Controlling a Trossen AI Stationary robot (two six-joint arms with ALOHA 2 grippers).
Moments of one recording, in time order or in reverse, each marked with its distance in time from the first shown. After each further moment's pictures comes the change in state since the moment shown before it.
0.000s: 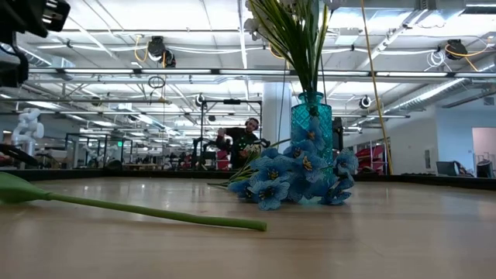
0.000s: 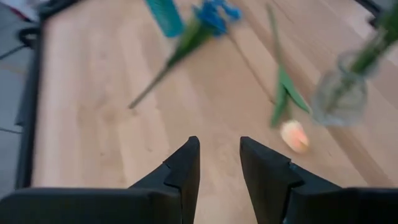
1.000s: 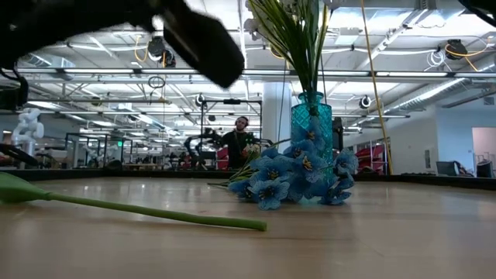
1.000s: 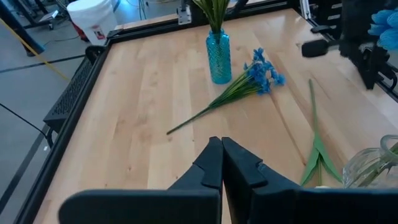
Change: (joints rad) left arm 0.000 -0.210 -0.001 0.026 -0.213 -0.092; right arm 0.011 0.335 0.177 0.170 -0.220 -0.102
